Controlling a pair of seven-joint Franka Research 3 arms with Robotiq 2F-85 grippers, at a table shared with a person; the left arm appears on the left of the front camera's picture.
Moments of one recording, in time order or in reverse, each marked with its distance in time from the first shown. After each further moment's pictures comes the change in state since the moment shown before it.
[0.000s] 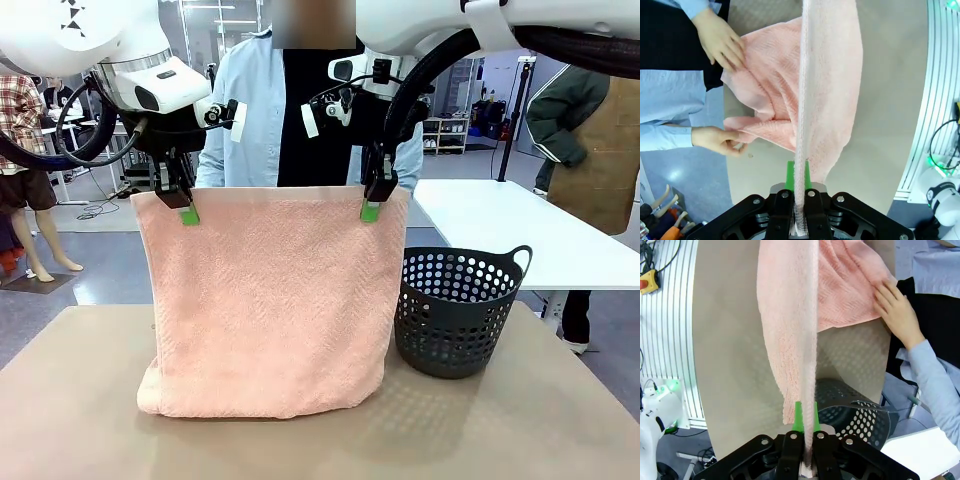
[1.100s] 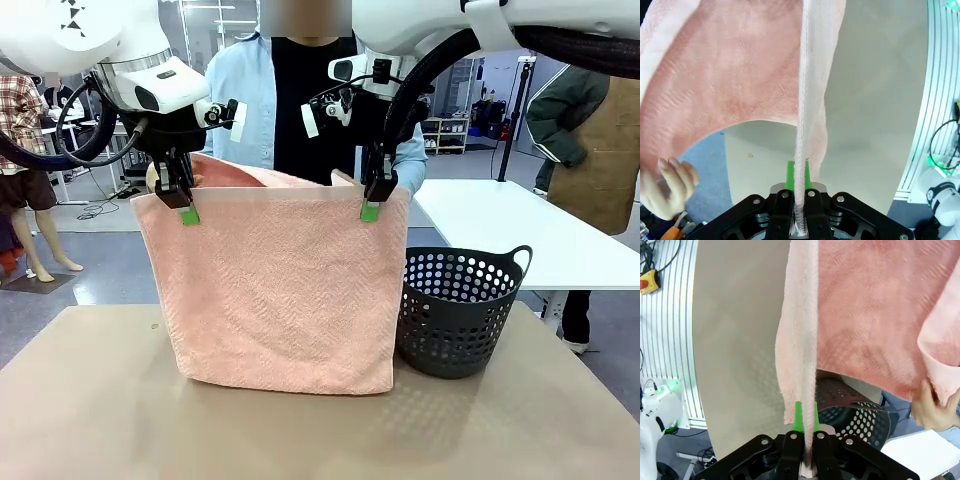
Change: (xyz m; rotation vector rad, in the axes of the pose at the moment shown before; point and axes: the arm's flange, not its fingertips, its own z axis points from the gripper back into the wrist) left arm 0.000 0.000 0.000 0.000 0.000 0.000; right arm 0.000 0.000 0.000 0.000 0.000 0.000
